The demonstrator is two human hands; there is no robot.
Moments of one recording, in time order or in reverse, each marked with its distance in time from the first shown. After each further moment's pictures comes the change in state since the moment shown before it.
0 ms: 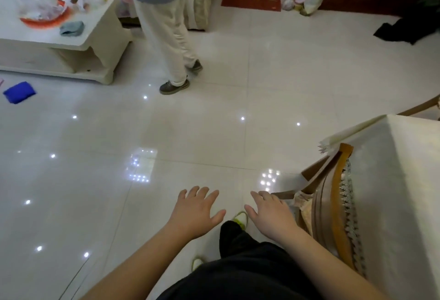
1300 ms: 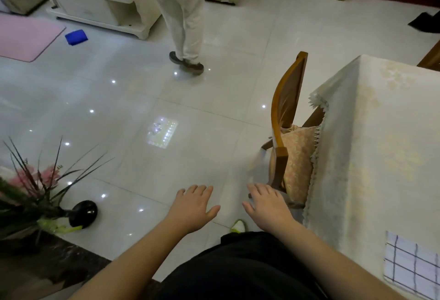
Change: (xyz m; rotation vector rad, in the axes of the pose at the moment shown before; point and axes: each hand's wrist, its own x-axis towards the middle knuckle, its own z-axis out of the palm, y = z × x) left_hand -0.274 0.274 0.227 -0.086 -0.001 -0.206; right_hand -0.304 0.175 0.203 -0.100 0.060 -0.254
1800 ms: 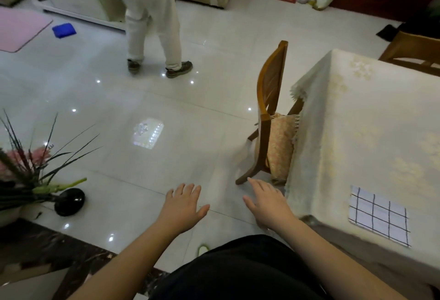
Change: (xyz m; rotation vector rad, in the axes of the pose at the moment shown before) left_hand -0.100 0.025 0.077 -0.022 0.032 -0.047; right_hand -0.117 0.006 0.043 0.065 0.013 0.061
